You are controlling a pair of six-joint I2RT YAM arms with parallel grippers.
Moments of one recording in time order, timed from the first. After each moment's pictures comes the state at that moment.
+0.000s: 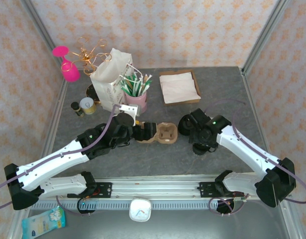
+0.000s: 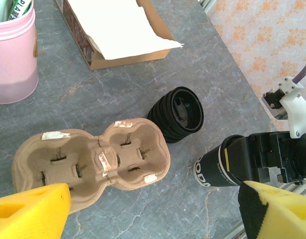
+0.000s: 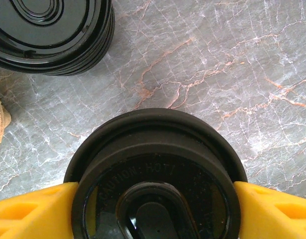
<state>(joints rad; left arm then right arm) -0.92 1.03 1.01 -0.54 -0.23 -0.69 0.59 1.18 0.95 -1.17 0.21 0.78</state>
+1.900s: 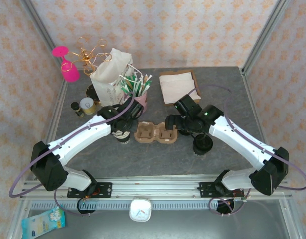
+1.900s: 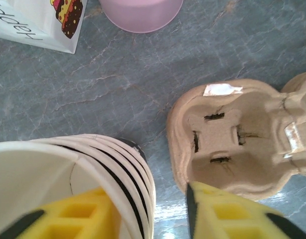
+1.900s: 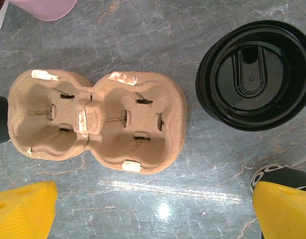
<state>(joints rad) -0.66 1.40 1.19 -0.96 -0.26 -0.49 0.72 1.31 1.23 -1.02 0.07 0.71</state>
